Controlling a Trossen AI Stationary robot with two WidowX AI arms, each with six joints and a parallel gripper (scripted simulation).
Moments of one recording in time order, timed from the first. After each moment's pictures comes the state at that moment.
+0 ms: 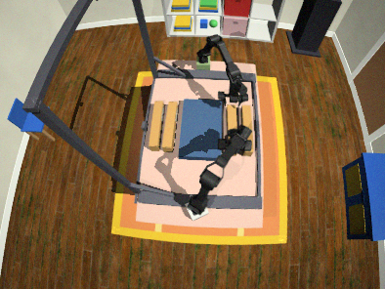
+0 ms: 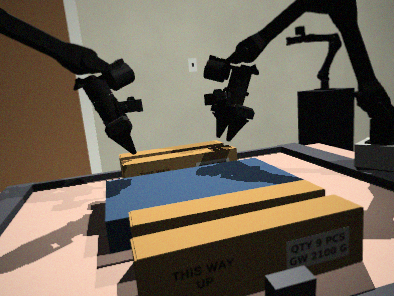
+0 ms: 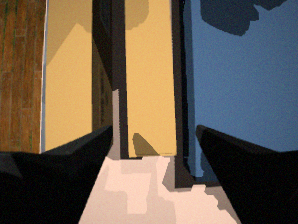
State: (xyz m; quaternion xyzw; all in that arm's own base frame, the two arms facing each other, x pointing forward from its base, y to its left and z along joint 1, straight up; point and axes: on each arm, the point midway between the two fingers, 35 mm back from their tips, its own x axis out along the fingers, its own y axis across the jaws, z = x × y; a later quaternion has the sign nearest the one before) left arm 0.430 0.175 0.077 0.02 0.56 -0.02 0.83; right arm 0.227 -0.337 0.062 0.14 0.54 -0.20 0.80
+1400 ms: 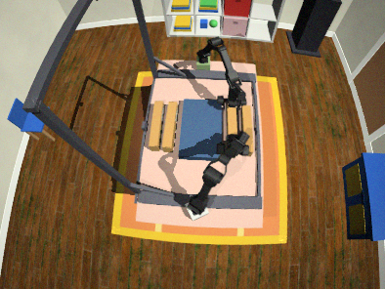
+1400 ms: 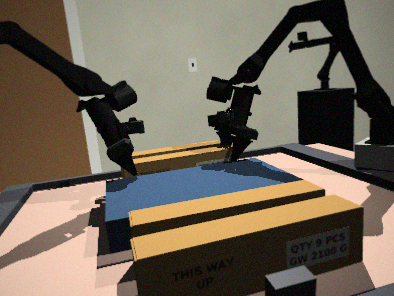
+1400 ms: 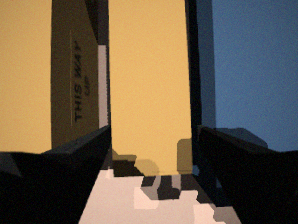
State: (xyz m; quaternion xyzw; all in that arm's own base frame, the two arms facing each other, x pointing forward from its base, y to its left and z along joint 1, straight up) left arm 0.425 0.173 0.022 0.02 0.56 -0.02 0.82; right arm 0.223 -0.330 0.003 0.15 0.55 -0.19 0.80
